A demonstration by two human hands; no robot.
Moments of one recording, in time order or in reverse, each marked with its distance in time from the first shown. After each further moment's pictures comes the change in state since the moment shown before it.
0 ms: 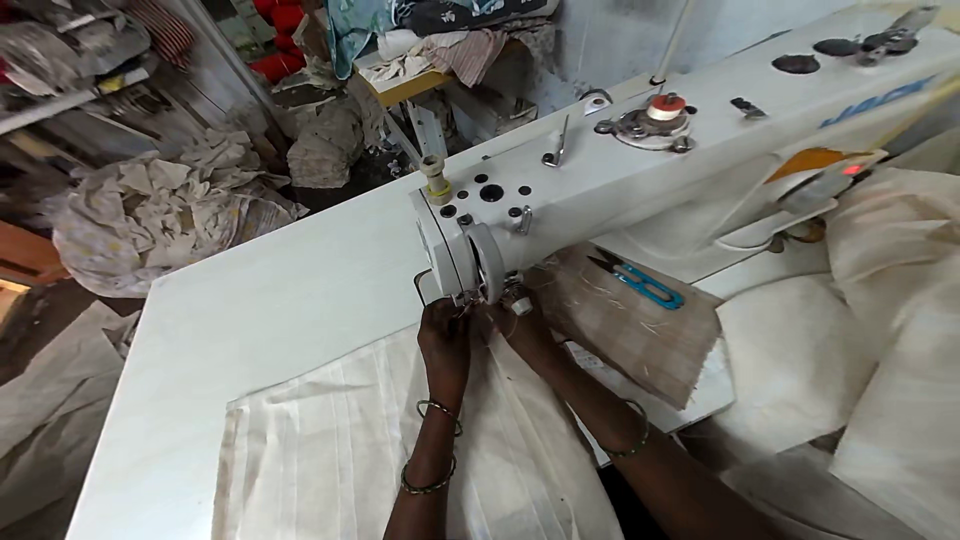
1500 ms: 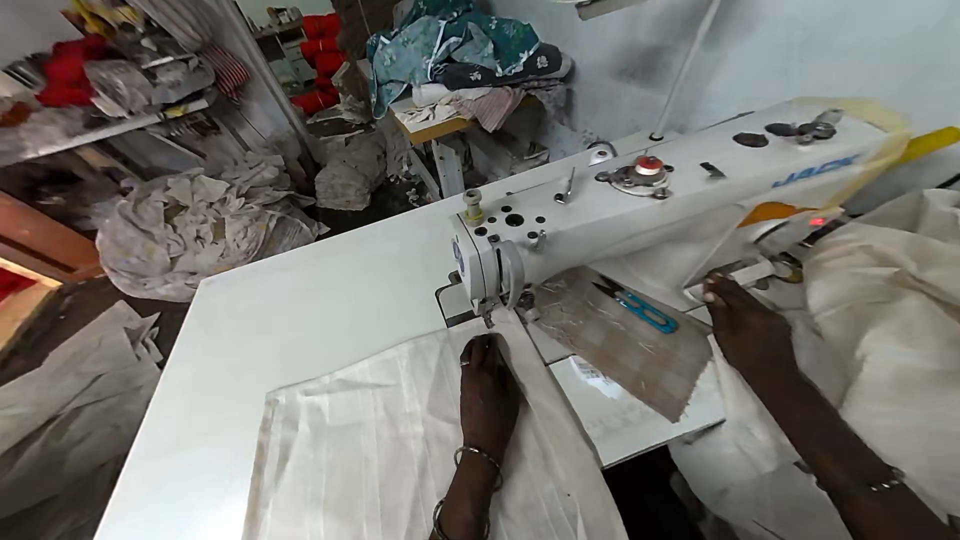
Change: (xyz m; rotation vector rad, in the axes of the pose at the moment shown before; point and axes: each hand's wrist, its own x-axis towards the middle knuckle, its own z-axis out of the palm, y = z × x) left_hand -0.057 0.000 0.011 0.223 -0.069 0.185; right_hand -0.025 0.166 -0.194 -0.561 0.400 -0.168
